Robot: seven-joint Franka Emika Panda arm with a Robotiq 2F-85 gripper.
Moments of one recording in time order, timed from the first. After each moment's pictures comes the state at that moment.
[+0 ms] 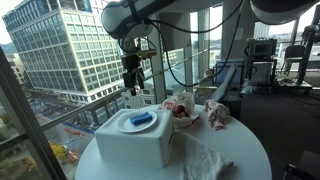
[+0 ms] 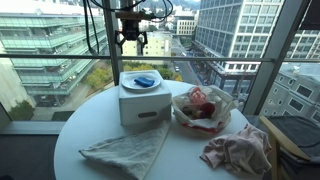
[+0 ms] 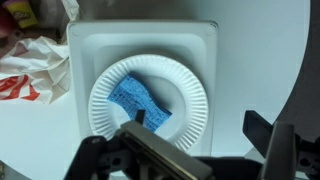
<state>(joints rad) 0.21 0.75 0.15 -0.99 -0.14 1.67 -0.37</state>
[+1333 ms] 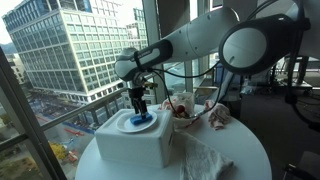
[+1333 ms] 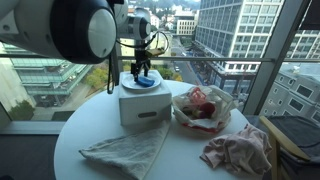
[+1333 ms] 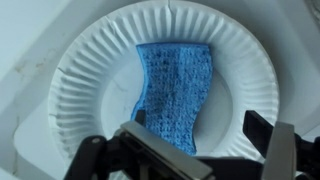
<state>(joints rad) 0.17 1.12 0.18 -0.74 -0.16 1.81 -1.24</state>
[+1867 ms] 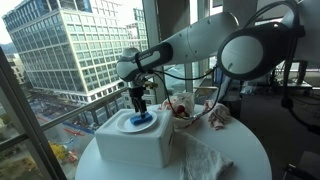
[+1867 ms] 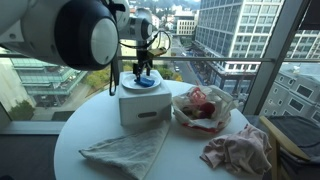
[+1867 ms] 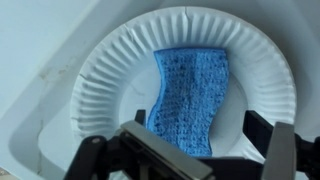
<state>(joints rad) 0.17 1.15 0.17 -0.68 -0.16 1.83 -1.23</state>
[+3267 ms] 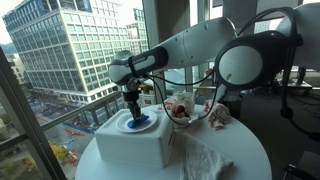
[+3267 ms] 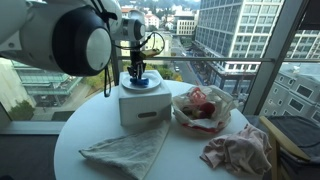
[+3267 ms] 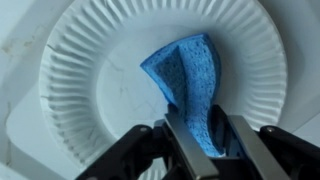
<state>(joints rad) 0.23 1.20 0.16 -0.61 -0.16 1.77 -1.17</state>
